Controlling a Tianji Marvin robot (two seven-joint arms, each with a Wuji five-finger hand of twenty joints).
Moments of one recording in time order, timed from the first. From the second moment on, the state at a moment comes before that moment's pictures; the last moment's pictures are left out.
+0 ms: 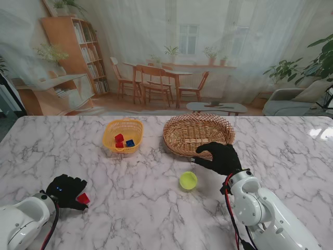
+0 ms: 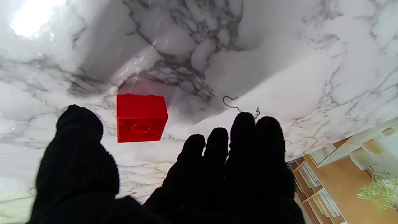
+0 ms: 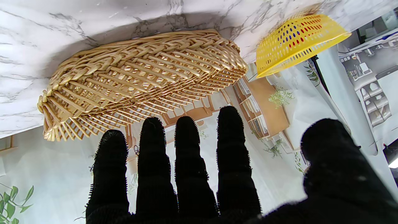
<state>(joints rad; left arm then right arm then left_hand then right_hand) 1.89 -0.99 -1.59 -1.72 1.41 -0.32 -0.22 -1.58 -1.11 1.20 -1.58 -0.78 -0.01 -0.16 0.70 -0.27 0.01 0.01 0.49 0.33 0.24 0.68 0.60 0.27 0.28 0.52 0.61 0.24 0.46 0.76 0.38 0.16 0.99 0.54 0.42 -0.23 0.37 -0.05 0.67 -0.02 0.42 0.54 0.67 0.17 0.42 0.37 0.60 0.20 0.30 0.37 0.16 0.36 0.98 0.51</state>
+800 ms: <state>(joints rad) 1.87 -0.99 -1.56 -1.69 1.41 -0.29 -0.20 -1.58 -1.11 1.19 -1.58 -0.78 0.00 -0.16 0.91 -0.32 0.03 0.01 0.54 0.23 0.52 0.83 0.75 0.18 0.48 0.67 0.80 0.19 0.64 0.92 0.53 0.14 1.19 0.63 0.42 -0.23 0.37 -0.05 0.67 -0.02 0.42 0.54 0.67 0.17 0.42 0.37 0.60 0.20 0.30 0.37 0.16 0.36 0.98 0.51</state>
